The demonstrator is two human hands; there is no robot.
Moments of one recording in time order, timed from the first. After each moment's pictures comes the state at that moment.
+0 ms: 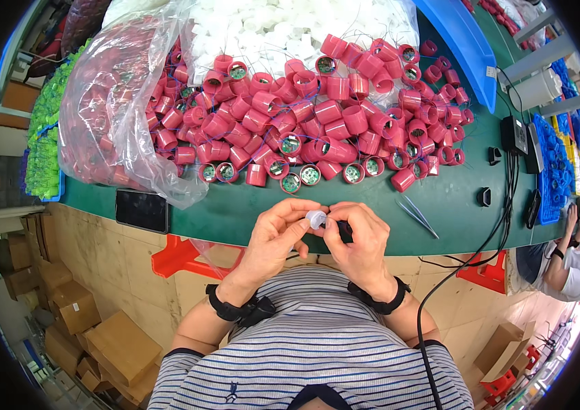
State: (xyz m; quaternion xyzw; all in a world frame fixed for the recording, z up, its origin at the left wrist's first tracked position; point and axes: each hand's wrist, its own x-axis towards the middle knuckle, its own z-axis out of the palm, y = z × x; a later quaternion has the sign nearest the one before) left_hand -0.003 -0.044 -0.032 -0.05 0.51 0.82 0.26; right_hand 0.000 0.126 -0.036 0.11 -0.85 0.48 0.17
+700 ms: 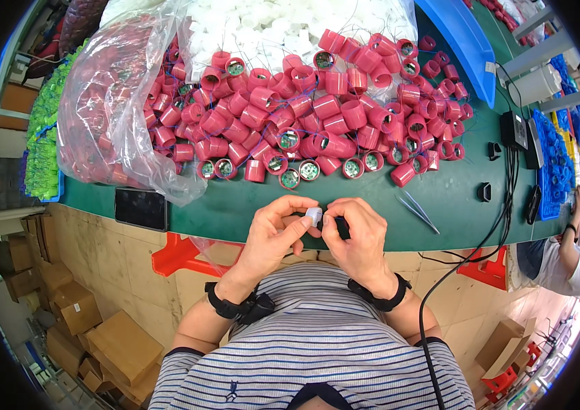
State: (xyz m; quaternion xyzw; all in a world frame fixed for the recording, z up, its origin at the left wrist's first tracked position) left_hand -0.002 -0.047 -0.031 -0.05 0.58 0.78 0.24; right_hand 0.000 0.125 -0.032 0.11 -0.86 0.47 0.16
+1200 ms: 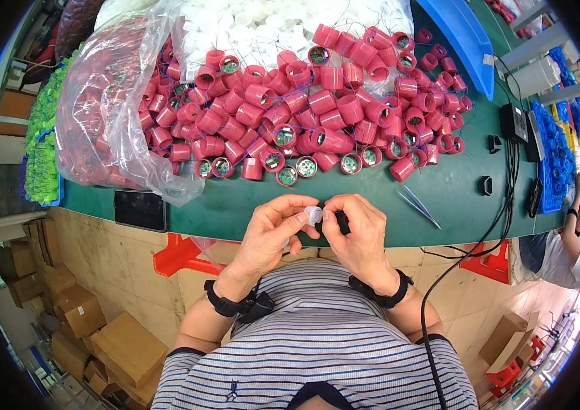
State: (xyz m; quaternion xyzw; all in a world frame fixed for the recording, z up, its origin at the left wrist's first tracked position) left_hand -0.004 -0.049 -0.032 -0.09 0.47 0.83 0.30; right_hand 0.000 0.126 -0.031 0.10 -0.86 0.48 0.13
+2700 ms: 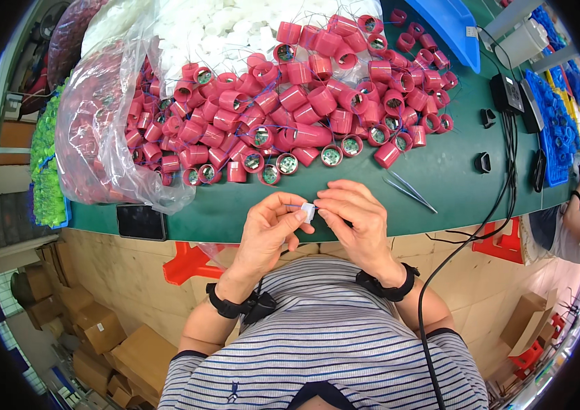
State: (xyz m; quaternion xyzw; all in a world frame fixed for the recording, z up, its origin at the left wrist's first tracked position) left_hand -0.003 -0.036 -0.033 -0.10 0.51 0.80 0.29; right_hand 0.009 0.151 -0.044 0.11 -0.84 0.51 0.13
